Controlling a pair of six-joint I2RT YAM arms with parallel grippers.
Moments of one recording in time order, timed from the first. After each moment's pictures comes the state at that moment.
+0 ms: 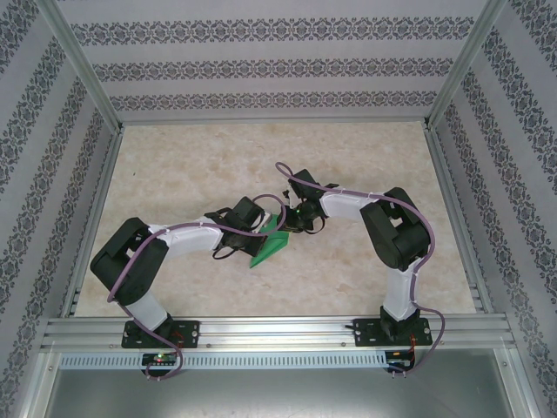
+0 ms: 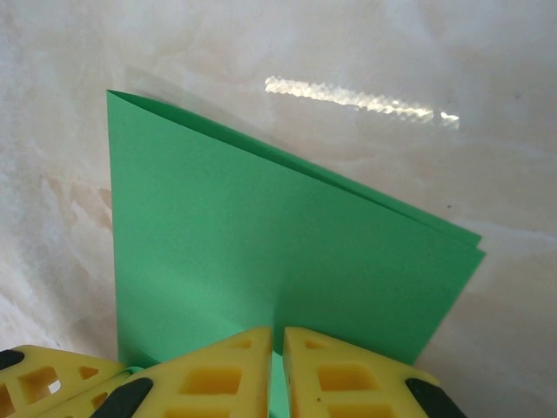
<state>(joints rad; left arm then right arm) -0.71 1.66 0.86 -0.31 0.12 -0.24 0.58 1.94 1.15 -0.39 -0.44 0.53</state>
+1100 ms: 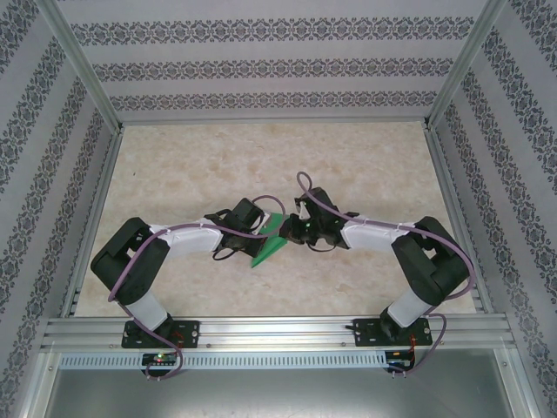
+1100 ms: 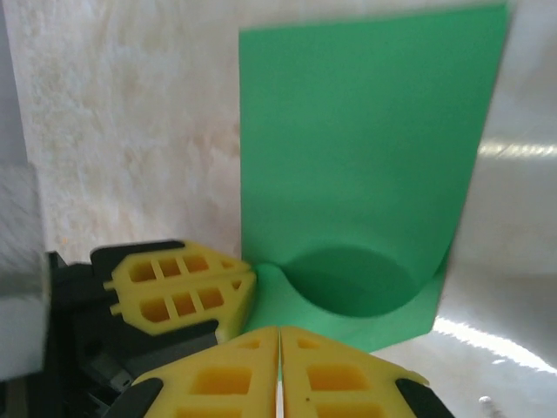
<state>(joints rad) -0.71 1.67 0.84 -0.28 0.12 -0.24 0.65 1.61 0.75 0.02 -0.43 0.87</state>
